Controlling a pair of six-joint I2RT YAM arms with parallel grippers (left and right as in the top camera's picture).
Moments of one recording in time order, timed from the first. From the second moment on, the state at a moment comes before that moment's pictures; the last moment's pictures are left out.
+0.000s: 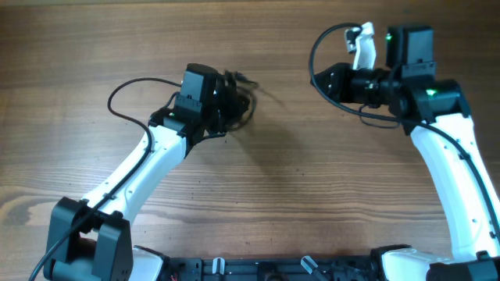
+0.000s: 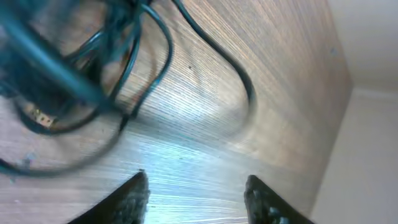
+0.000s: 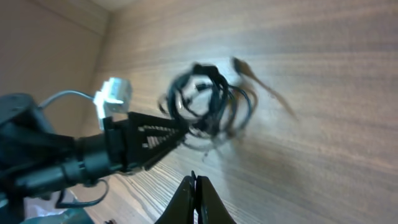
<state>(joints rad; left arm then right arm) -0.37 1.56 1.02 -0.32 0.29 -1.00 0.16 1.45 1.36 -0.77 -0.61 0.33</state>
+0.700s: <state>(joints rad) -0.32 1.64 1.02 -0.26 -0.10 -0.60 0.22 1.47 1.36 -0.78 -0.46 0.34</state>
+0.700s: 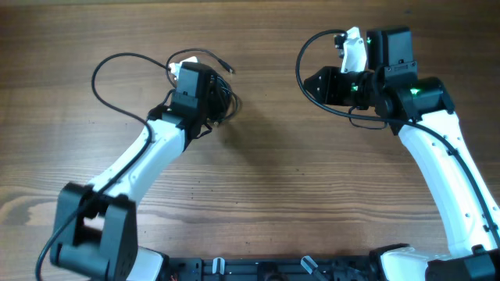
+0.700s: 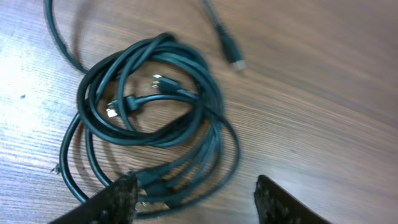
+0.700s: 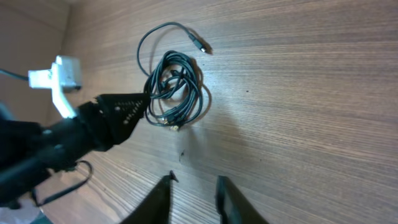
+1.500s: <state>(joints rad) -0.32 1.88 1.02 -0.10 -0.30 -1.12 0.22 1.47 1.36 -0.78 -0.46 0.34</state>
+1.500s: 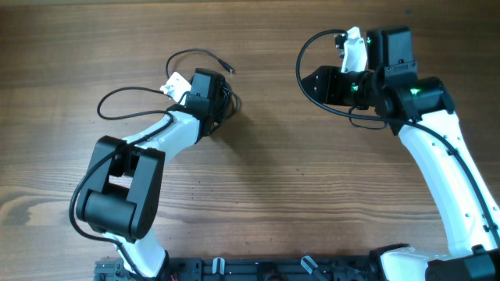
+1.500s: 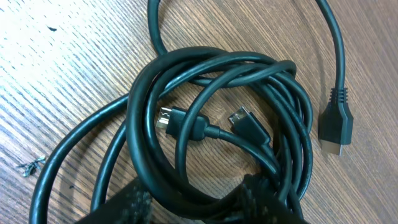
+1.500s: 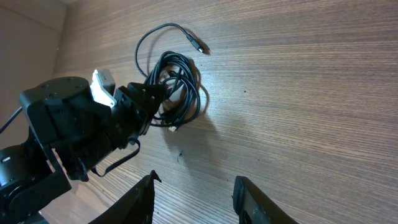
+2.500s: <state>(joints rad) -0.32 1.69 1.02 -0.23 0.42 -0.53 0.22 1.47 1.36 -0.79 -0.46 0.34</state>
